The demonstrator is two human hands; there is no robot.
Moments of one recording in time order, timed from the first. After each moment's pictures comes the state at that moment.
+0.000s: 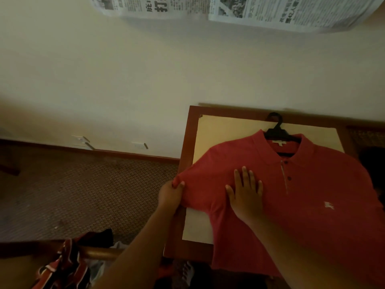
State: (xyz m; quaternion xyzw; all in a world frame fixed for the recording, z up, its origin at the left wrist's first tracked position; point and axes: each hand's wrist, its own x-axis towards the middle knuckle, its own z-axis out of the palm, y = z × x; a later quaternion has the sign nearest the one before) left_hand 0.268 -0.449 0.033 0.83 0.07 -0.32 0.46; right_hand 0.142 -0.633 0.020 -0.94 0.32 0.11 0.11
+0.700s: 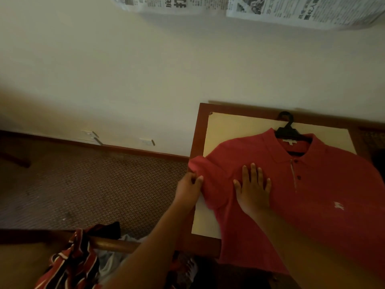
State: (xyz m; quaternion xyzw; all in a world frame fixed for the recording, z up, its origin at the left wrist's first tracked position) left_hand 0.251 -0.454 0.067 0.84 -0.06 -0.30 0.45; right_hand 0.151 -0.627 0.020 -0.93 0.34 0.12 0.10
